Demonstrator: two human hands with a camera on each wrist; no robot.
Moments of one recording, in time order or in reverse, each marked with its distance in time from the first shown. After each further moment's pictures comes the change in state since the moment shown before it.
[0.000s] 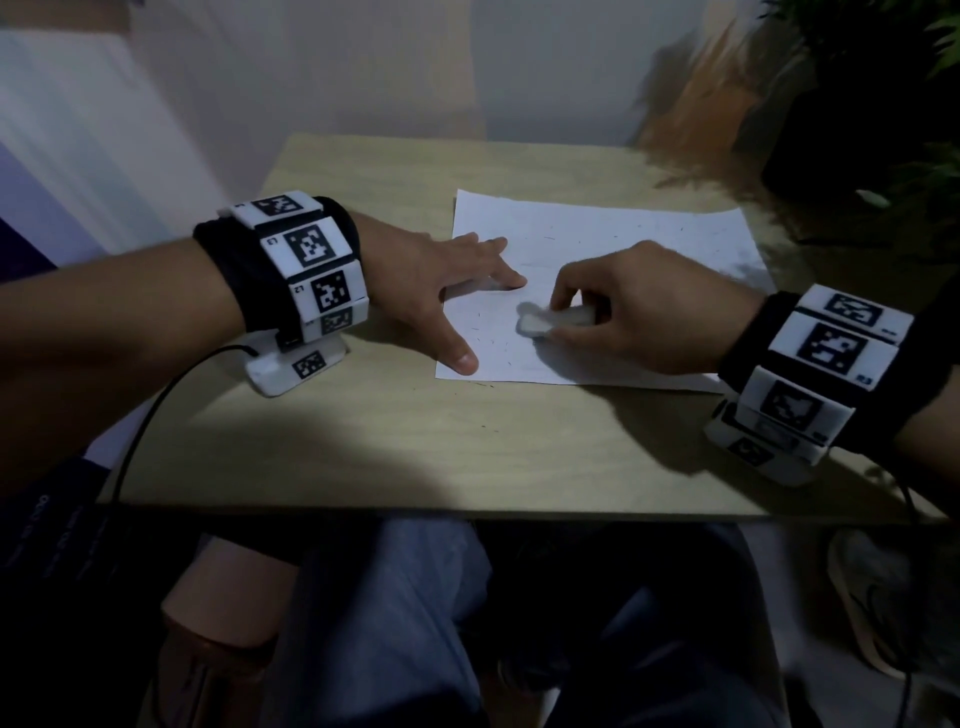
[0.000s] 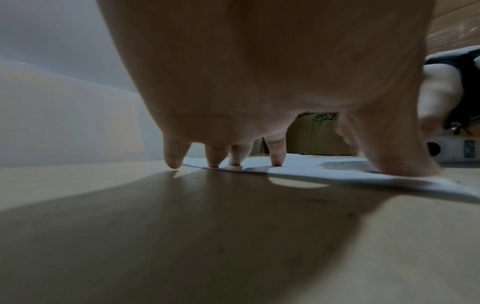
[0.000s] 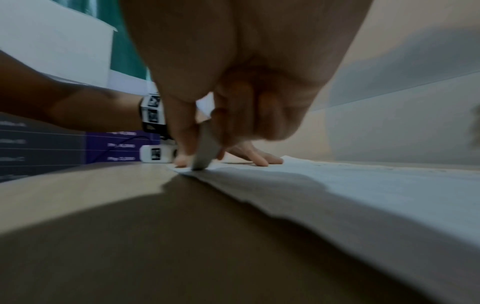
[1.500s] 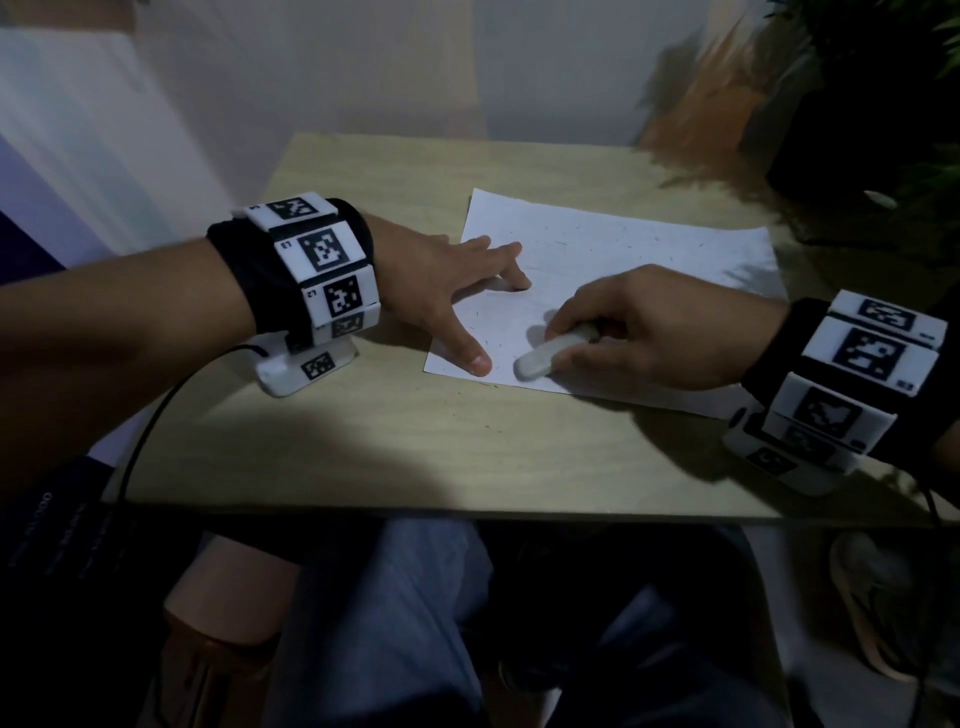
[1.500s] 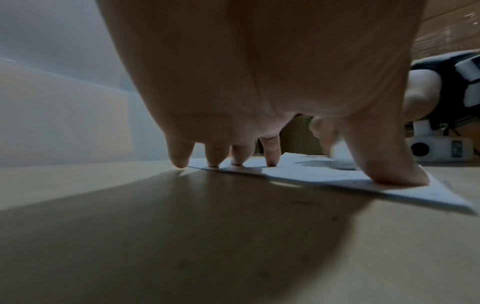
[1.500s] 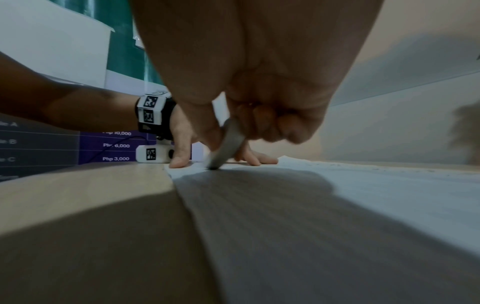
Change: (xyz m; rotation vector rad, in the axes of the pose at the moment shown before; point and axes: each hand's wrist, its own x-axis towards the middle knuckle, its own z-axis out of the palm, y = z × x) left_hand -0.005 0.017 -0.001 0.005 0.001 -0.030; right_hand -0.005 0.008 0.003 0.101 -0.152 -0.146
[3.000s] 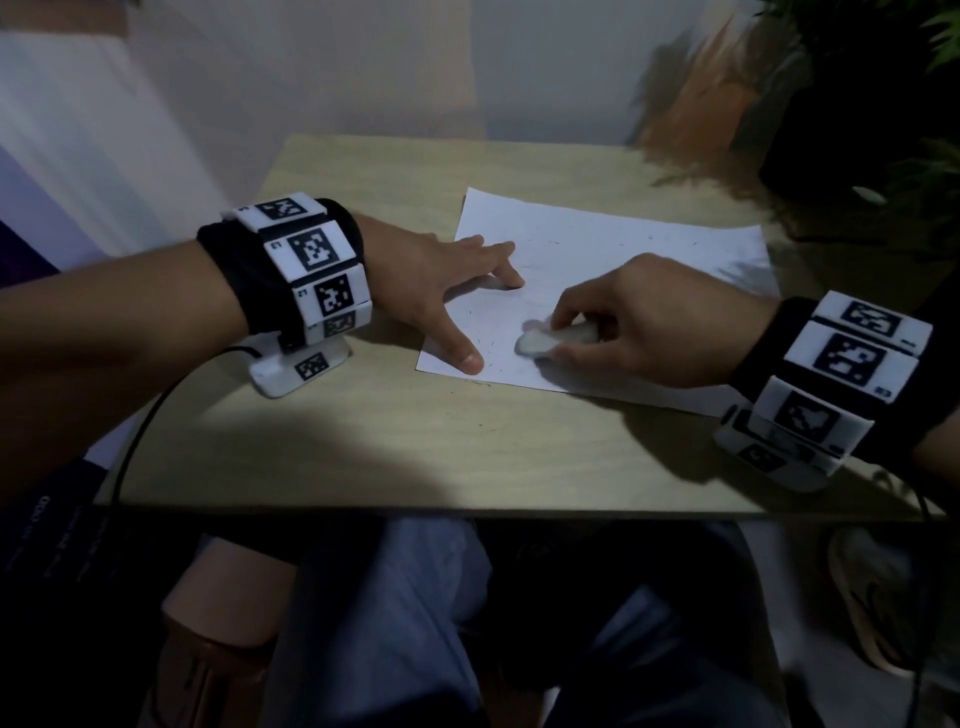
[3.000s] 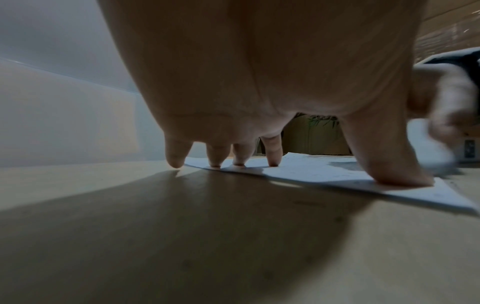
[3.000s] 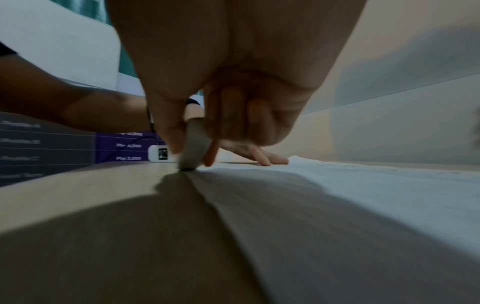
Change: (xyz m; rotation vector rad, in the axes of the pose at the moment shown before) left_hand -0.003 0.004 -0.002 -0.006 0.010 -0.012; right_hand -0.004 -0.010 -0.004 -0.091 0.074 0.076
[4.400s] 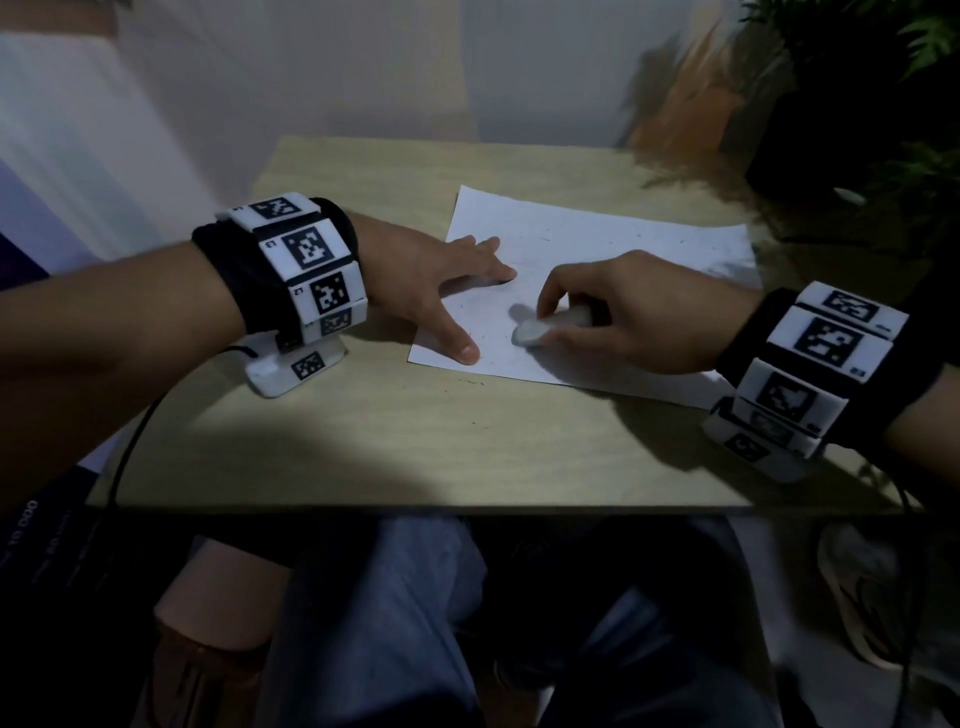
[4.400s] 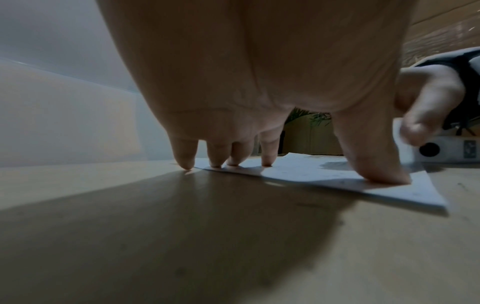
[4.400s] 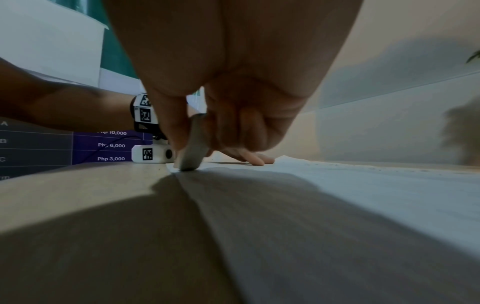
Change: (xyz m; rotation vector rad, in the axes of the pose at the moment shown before) left_hand 0.002 0.001 -0.001 -0.020 0.019 -0.026; right_hand 0.004 0.010 0.002 0.087 -0.026 0.035
